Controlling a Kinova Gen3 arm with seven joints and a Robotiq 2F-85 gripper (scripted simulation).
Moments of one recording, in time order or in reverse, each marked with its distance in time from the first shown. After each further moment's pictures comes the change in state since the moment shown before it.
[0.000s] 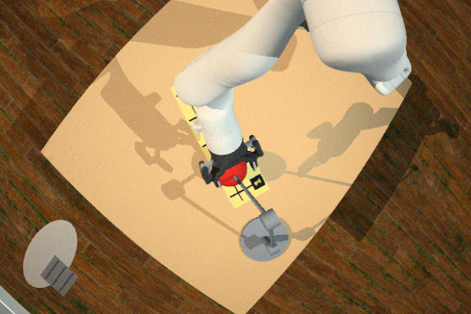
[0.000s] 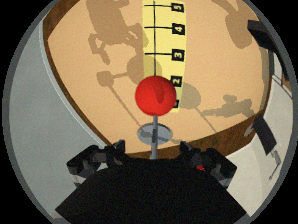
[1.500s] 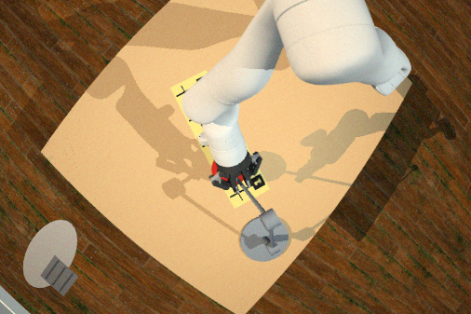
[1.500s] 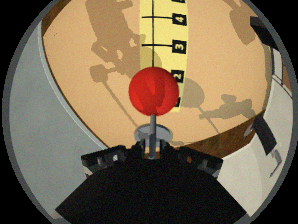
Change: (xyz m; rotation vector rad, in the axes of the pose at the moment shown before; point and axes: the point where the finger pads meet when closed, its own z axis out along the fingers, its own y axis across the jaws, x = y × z) arm -0.002 0.004 0.043 -0.013 0.000 0.000
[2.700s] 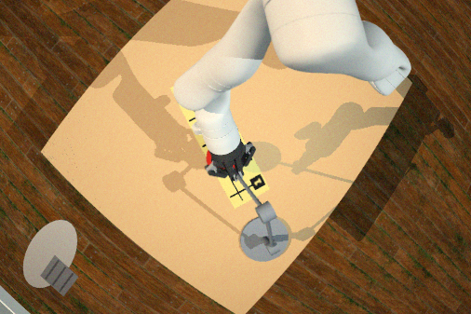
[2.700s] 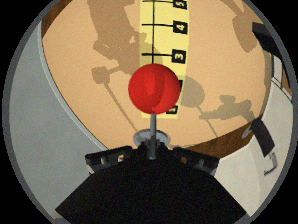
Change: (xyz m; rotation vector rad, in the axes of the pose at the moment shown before) arm 0.025 0.002 -0.014 -0.014 -0.004 -0.012
